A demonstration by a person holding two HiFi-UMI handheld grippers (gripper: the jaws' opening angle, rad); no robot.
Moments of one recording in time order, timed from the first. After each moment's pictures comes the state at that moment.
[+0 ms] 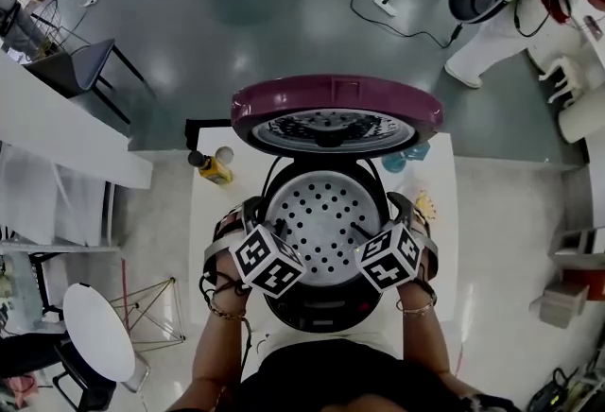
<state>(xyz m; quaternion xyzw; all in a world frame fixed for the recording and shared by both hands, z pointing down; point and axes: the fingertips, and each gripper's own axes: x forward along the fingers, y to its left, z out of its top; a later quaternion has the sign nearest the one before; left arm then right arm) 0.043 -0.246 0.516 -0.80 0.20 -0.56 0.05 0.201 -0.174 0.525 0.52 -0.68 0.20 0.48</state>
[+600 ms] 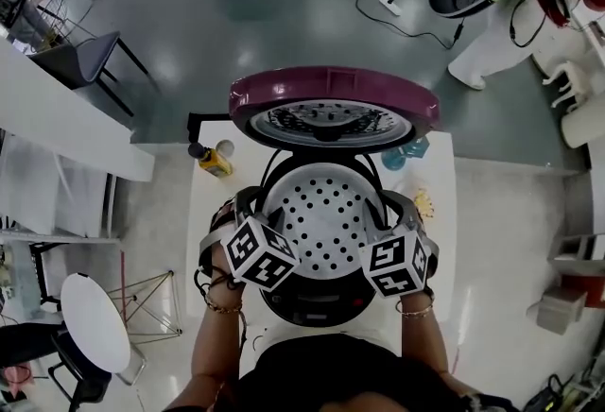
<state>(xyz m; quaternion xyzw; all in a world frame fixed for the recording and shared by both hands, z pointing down) 0.045 -0.250 0.496 -0.82 0.23 -0.53 0.04 0.204 -0.183 0.475 0.58 -0.70 0.13 0.39</state>
